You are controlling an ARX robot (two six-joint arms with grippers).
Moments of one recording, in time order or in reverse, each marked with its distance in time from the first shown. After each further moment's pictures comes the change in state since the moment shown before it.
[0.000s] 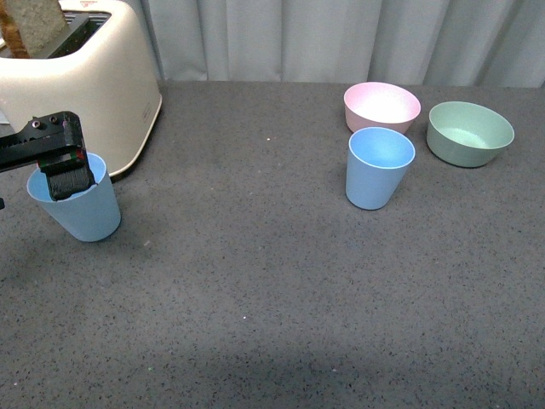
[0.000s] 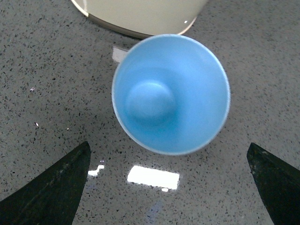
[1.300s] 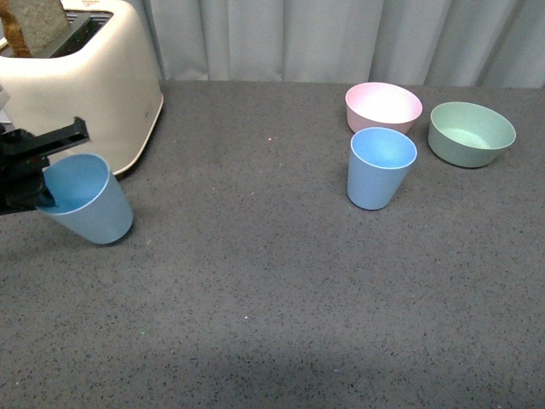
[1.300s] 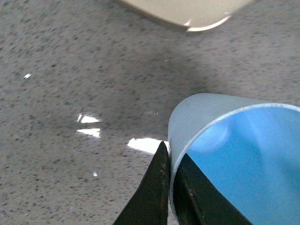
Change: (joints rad) left arm 0.012 0.155 0.242 -0.273 0.023 -0.064; right arm 0.000 0.000 0.000 0.000 0.000 0.000
